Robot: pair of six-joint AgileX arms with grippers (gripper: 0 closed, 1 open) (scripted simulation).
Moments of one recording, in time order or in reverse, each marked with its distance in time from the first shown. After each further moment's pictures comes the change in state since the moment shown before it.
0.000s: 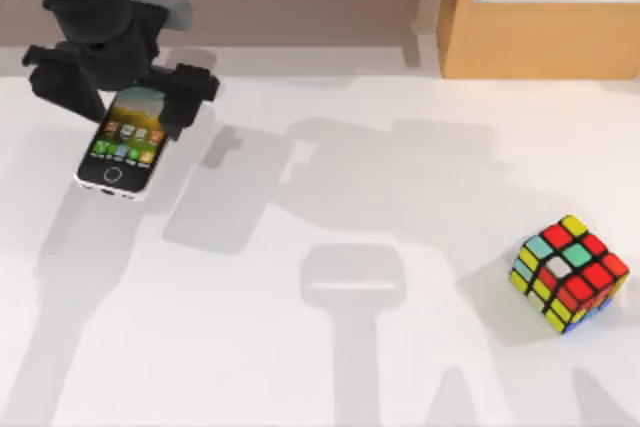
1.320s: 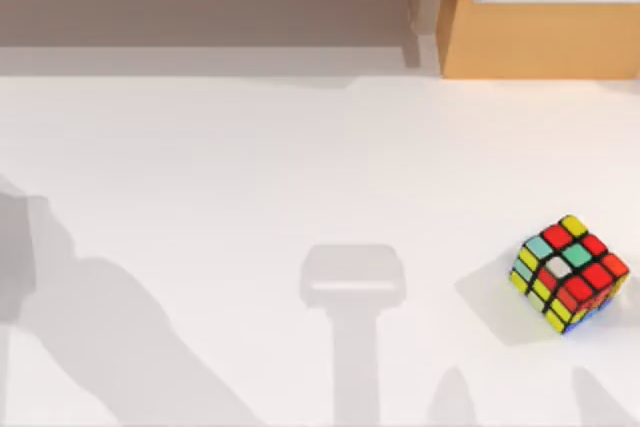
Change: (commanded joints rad) left arm 0.648 -0.105 -0.475 0.268 0.038 0.887; right arm 0.000 0.000 0.000 0.000 0.000 0.000
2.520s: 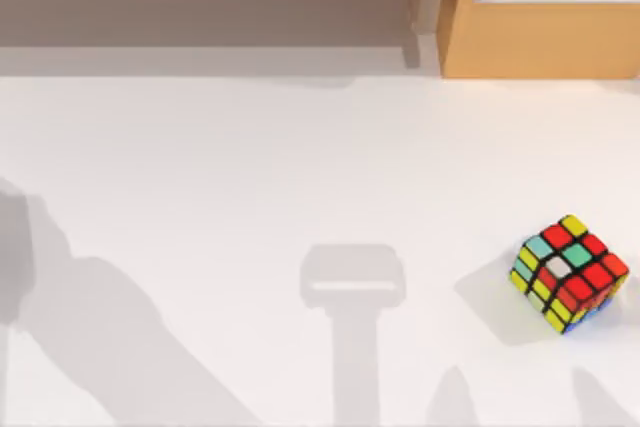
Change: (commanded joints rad) left arm 0.001 0.042 -0.018 0.061 -0.016 0.010; right arm 0.000 0.000 0.000 0.000 0.000 0.000
